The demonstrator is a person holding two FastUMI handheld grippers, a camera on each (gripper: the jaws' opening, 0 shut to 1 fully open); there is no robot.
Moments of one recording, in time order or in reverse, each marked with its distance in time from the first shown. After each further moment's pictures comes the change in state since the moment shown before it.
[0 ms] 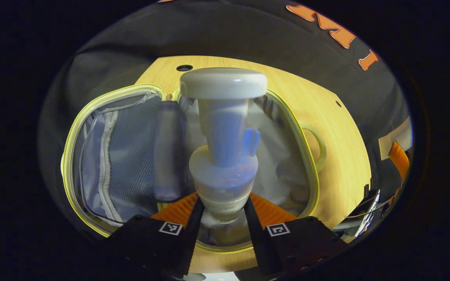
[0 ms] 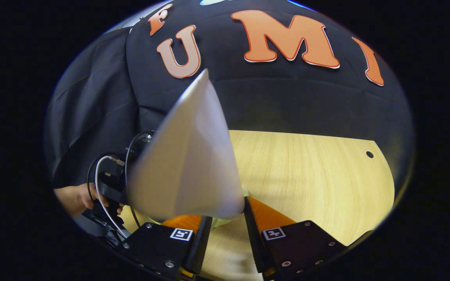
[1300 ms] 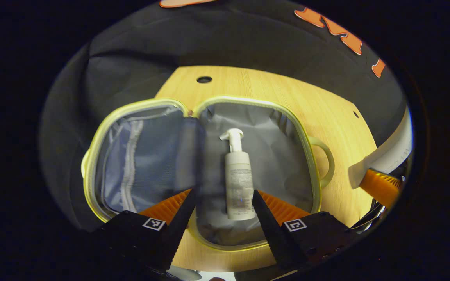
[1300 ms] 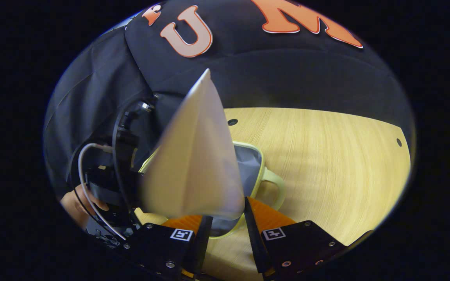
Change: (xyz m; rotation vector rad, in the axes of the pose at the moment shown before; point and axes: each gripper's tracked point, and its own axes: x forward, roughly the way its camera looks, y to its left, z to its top) left arm -0.063 0.015 0.032 -0.060 -0.186 0.202; right arm 0.059 0.046 -0.033 0.024 0.195 0.178
